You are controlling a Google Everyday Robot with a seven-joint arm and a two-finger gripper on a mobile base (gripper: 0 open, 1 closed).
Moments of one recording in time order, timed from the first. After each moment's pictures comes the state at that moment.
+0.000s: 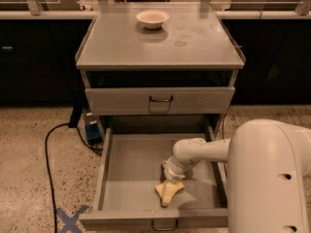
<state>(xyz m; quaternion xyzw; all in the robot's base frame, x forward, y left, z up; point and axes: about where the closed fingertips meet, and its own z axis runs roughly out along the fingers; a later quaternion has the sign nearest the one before) 0.549 -0.044 0.351 -0.68 0.71 0.14 0.12</state>
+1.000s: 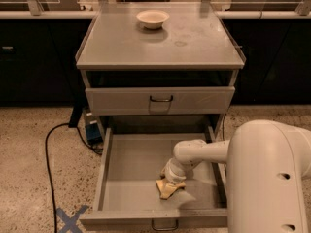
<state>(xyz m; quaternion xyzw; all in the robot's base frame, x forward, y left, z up) 0.543 -0.046 0.344 -0.68 0.71 0.14 0.12</state>
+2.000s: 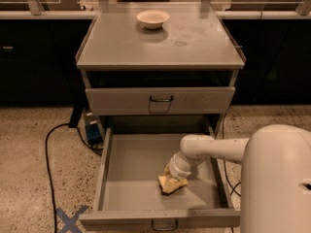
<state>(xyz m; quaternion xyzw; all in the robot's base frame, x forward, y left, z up) 0.551 -0.050 0.372 -0.68 0.71 0.16 0.13</state>
